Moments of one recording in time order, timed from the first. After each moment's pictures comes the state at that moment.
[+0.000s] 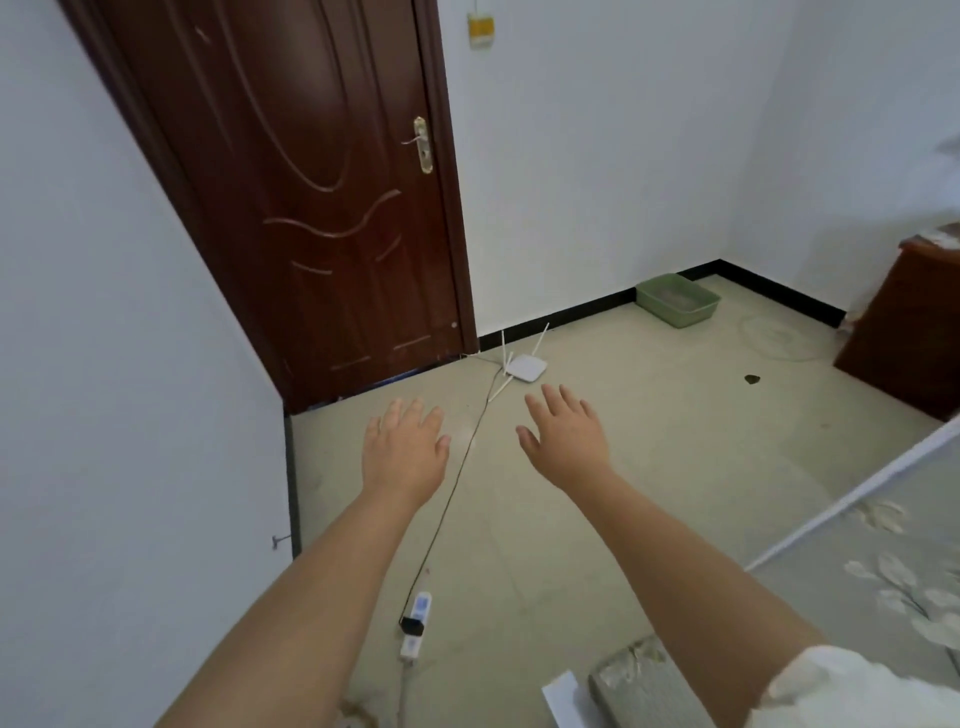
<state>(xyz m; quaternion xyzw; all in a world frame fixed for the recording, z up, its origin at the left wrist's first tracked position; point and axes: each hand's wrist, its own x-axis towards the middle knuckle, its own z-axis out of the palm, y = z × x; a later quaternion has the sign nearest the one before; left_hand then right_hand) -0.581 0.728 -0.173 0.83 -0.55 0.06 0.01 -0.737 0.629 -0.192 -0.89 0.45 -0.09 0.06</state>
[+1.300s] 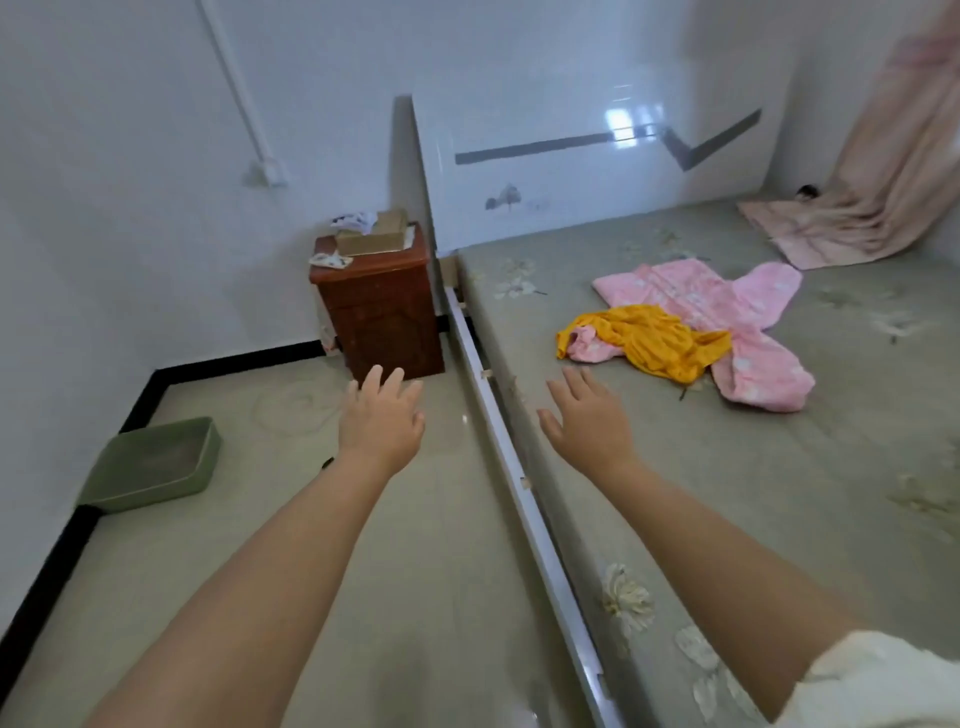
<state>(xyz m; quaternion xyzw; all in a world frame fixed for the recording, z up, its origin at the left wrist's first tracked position) -1.010 -0.056 -0.191 0.28 -0.96 0.08 0.02 -1.141 0.127 -0.211 -0.41 0.88 -0.21 -0.08</state>
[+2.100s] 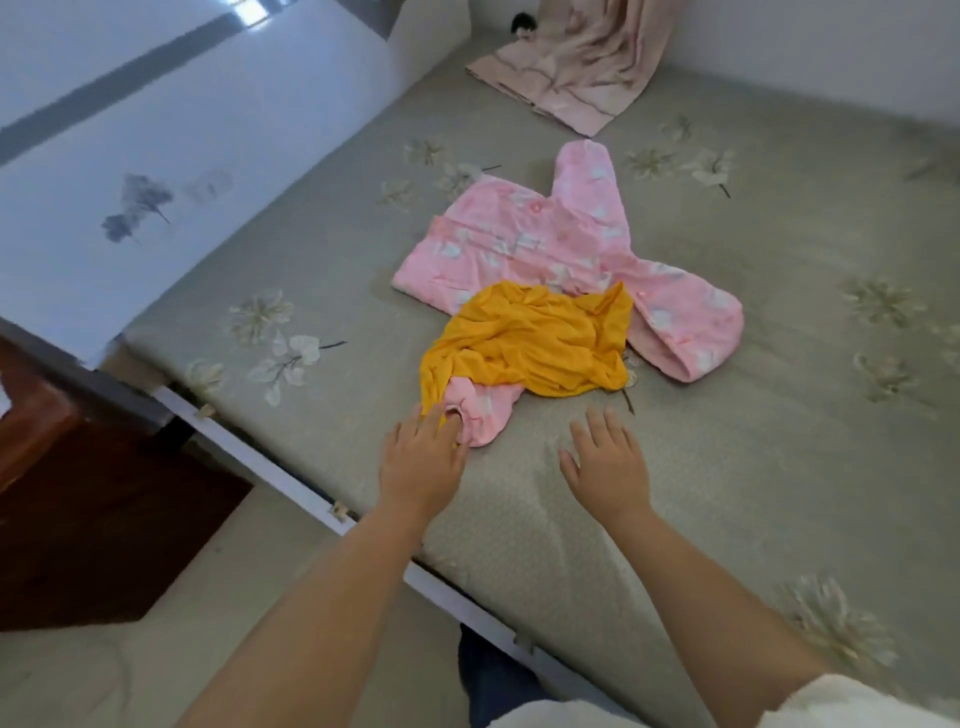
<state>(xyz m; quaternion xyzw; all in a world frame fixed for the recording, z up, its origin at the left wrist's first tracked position) -1.545 -0.212 -0.361 -0.14 -0.99 -0.03 -0.07 -1.510 -0.010 -0.390 0.02 0.99 -0.14 0.03</state>
